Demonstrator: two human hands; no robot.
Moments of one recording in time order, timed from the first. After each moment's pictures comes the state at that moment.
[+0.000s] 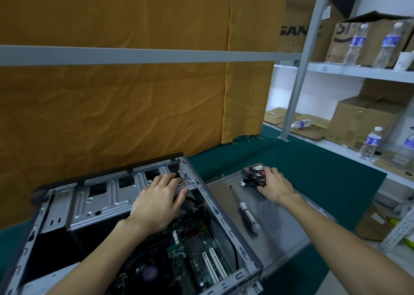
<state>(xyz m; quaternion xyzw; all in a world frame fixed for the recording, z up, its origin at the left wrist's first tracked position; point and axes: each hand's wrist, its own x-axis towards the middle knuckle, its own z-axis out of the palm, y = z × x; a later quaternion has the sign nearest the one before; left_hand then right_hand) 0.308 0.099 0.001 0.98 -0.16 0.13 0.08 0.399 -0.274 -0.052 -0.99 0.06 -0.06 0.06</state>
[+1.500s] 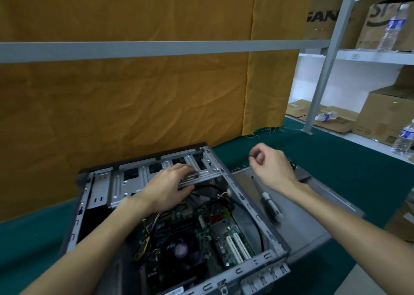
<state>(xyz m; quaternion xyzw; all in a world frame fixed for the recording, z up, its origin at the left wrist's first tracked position) 0.298 0.149 0.027 0.96 -0.22 0.05 0.16 0.334 -0.159 0.029 -0.93 -0.08 -0.21 0.29</state>
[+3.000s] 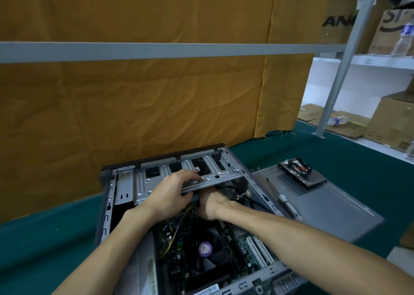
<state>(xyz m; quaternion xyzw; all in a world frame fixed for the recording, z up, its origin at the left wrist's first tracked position) 0.273 0.188 0.024 0.94 -0.20 0.06 0.27 0.318 0.038 -0.028 -0.97 -0.18 0.12 0.10</state>
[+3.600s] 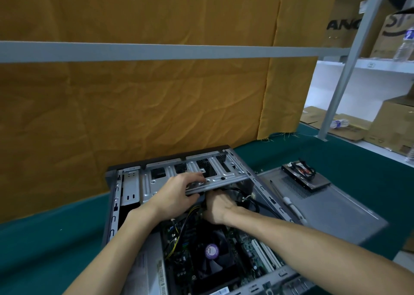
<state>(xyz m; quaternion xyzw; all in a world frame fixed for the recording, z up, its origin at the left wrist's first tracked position) 0.273 0.193 0.028 0.93 -0.20 0.04 0.30 0.313 0.037 -0.031 -0.98 -0.12 0.11 0.14</state>
